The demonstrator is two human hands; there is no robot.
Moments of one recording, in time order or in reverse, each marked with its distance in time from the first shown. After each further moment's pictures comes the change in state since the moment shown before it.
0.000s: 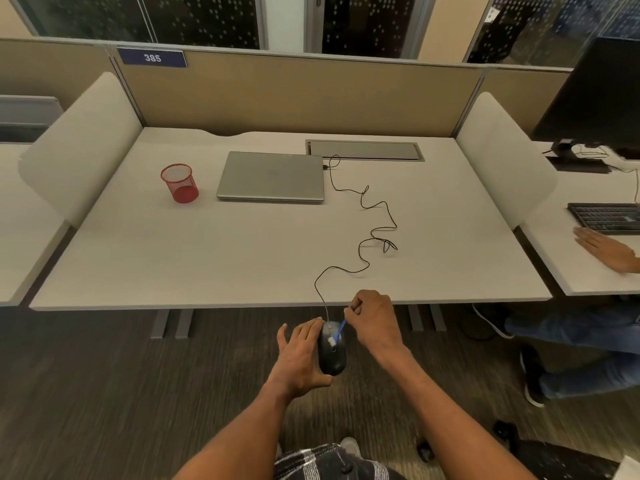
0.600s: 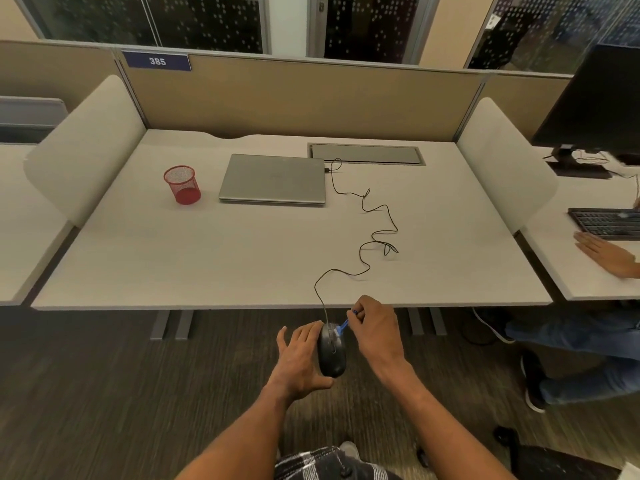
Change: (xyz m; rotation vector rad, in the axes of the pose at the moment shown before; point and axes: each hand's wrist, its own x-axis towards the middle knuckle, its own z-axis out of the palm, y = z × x) left_hand -0.002 0.000 0.000 -0.017 0.002 -0.018; right_hand -0.023 -0.007 -0.009 0.010 0.025 -0.029
